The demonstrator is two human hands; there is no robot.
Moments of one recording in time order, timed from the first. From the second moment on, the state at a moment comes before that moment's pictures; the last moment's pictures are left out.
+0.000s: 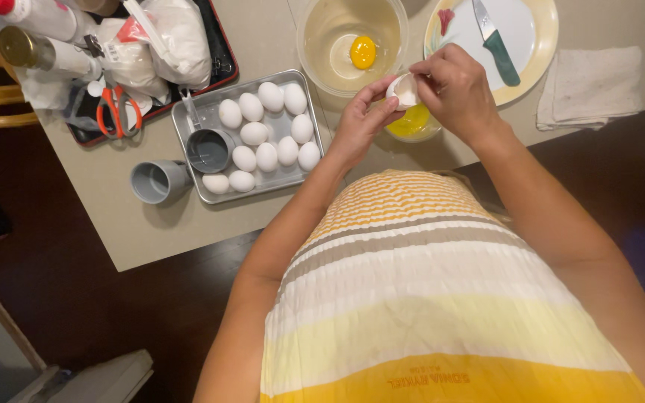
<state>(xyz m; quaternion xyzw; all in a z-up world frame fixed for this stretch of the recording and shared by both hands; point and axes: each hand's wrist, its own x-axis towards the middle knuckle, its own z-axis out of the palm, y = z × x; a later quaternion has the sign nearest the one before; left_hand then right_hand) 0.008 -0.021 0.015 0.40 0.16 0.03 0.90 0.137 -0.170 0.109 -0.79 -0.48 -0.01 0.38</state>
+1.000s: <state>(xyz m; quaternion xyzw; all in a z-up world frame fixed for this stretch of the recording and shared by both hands) -0.017 -0.025 0.070 0.85 0.06 0.16 0.50 0.261 -0.265 -0.020 -0.86 -0.25 0.21 0.39</state>
